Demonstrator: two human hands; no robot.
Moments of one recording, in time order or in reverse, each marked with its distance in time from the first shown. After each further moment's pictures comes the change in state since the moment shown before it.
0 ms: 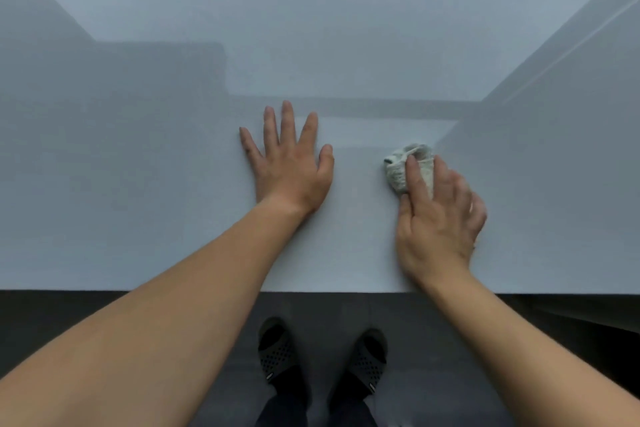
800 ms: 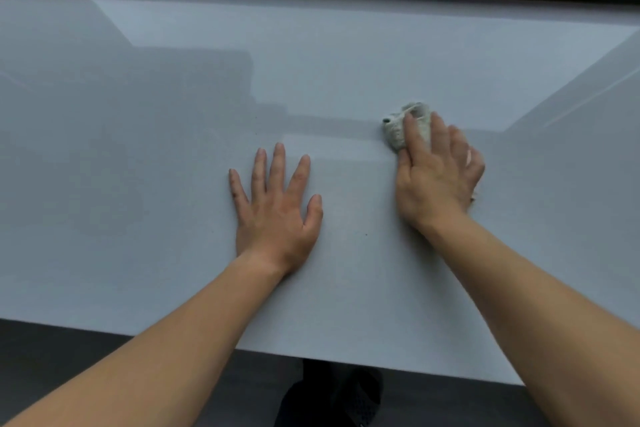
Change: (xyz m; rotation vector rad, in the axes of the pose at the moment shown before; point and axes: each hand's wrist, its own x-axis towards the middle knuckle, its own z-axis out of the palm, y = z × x) left_hand 0.003 0.002 0.000 0.097 0.000 -0.032; right_hand 0.159 -0.008 0.001 0.011 -0.091 -0.106
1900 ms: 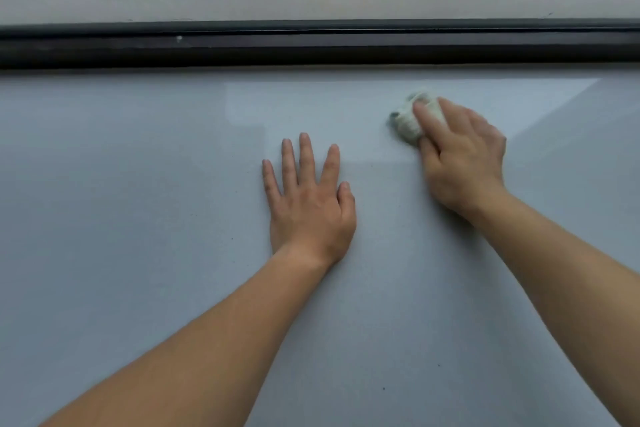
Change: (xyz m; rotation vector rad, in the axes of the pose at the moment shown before) left_hand 0.183 0.062 -0.016 -0.059 0.040 0.082; right_hand 0.179 0.023 -0.021 0.015 0.043 -0.080
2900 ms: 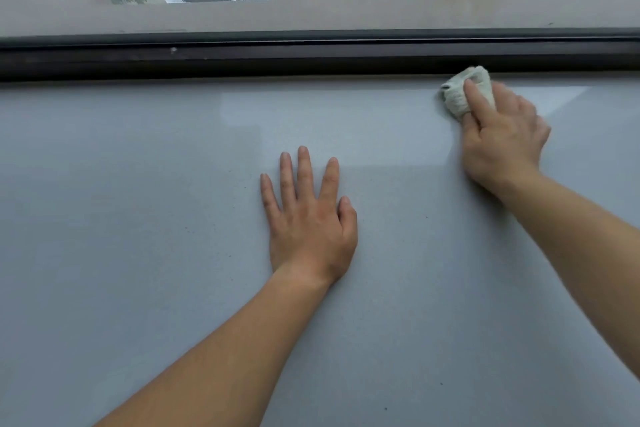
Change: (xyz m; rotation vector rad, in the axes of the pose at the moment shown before) left_hand -0.004 -0.003 0.002 0.005 -0.007 -0.002; right_hand 0.040 0.045 -0.002 0.004 0.132 0.179
